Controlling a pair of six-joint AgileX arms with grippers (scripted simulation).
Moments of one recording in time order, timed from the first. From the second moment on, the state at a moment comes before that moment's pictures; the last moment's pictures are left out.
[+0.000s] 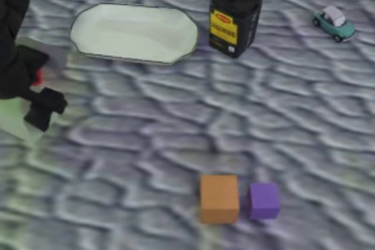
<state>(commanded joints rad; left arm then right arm) -0.06 1.93 1.37 -1.01 0.01 0.41 0.01 0.00 0.00 0.00 0.00 0.00</state>
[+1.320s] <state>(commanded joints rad) -0.63 1.78 1.26 -1.06 0.00 -0.60 0.01 0.00 0.00 0.00 0.00 0.00</state>
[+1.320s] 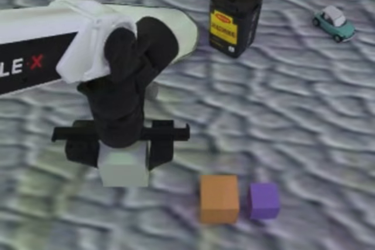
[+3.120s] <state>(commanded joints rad) -0.71 1.84 1.06 -0.78 0.00 -0.71 0.01 0.00 0.00 0.00 0.00 0.00</state>
